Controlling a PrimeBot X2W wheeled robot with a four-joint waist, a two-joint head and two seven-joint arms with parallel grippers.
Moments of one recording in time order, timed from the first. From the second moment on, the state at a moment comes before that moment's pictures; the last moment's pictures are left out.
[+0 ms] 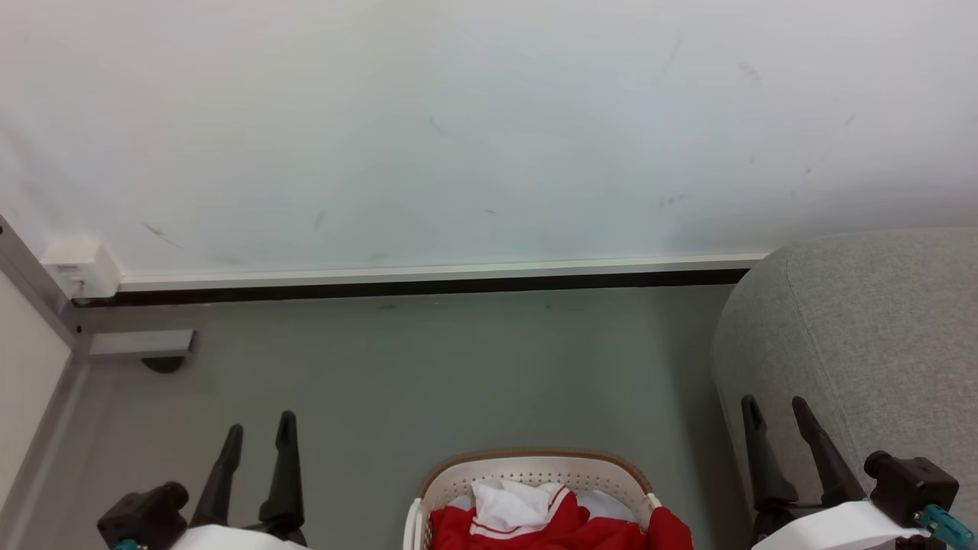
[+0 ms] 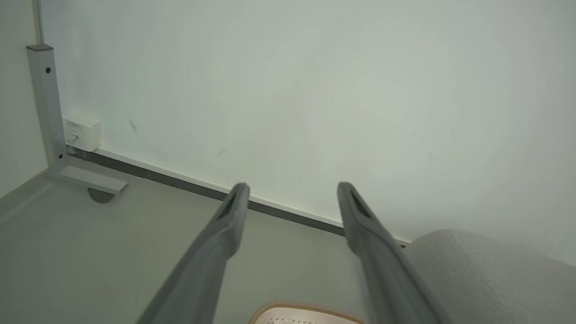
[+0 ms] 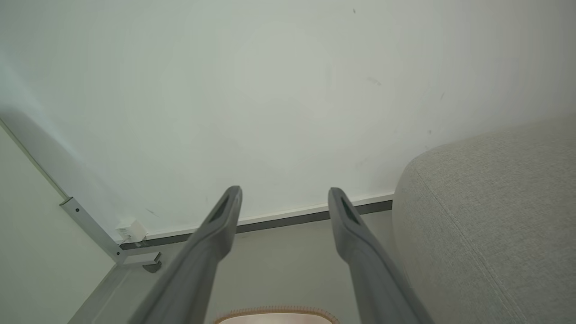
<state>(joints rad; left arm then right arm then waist) -0.01 0.06 0.00 0.11 -0.43 -0.05 -0.15 -0.11 -0.05 0.12 0.25 0.48 0.13 -0.15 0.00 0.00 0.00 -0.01</state>
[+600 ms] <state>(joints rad) -0.01 0.08 -0.04 0.09 -0.29 -0.02 -0.20 -0.12 -0.05 0.15 0.25 0.30 0.13 -0.20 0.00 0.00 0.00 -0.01</state>
